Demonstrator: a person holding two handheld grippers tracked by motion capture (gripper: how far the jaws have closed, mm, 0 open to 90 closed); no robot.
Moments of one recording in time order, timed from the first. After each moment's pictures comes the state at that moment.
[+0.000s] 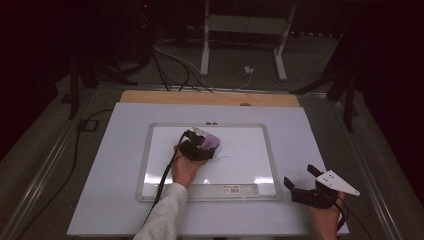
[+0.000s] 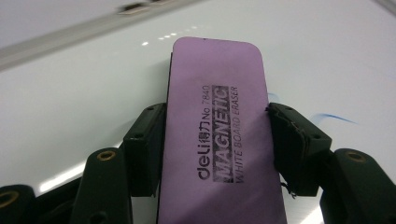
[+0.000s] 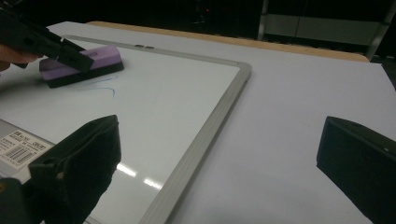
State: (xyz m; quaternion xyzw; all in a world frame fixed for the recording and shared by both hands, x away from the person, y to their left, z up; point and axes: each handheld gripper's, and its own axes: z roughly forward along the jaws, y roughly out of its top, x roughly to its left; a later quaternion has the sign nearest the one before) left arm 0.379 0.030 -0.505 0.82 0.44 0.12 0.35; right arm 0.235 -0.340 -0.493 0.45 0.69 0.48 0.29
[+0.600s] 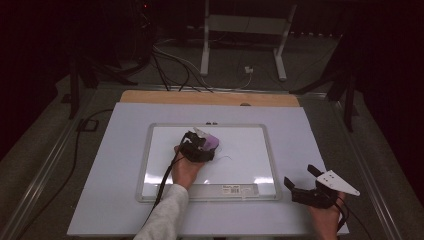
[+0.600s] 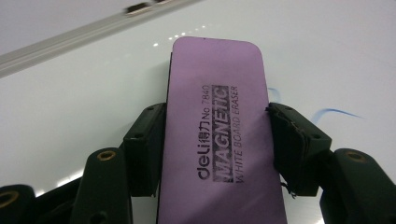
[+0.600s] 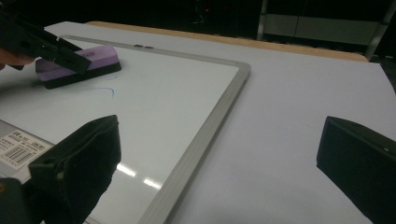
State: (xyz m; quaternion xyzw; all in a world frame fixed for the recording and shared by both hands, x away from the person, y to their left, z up) left arm 0.374 0.027 -0.503 0.82 0.44 0.14 0.33; right arm 0.235 -0.340 -0.493 0.45 0.69 0.48 0.29
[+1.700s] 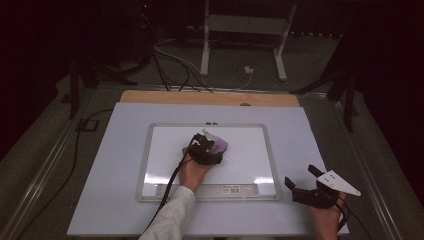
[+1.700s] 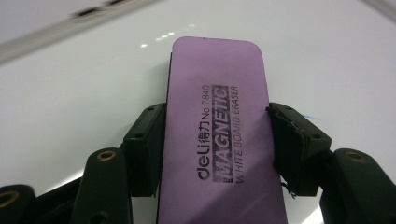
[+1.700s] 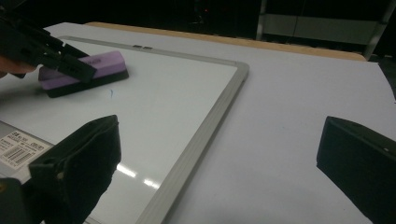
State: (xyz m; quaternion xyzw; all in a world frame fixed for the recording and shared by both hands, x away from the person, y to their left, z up) left arm 0.376 0.017 -0.503 0.81 0.46 0.14 0.33; right arm 0.234 -0.342 -0.493 0.45 0.69 0.48 0.29
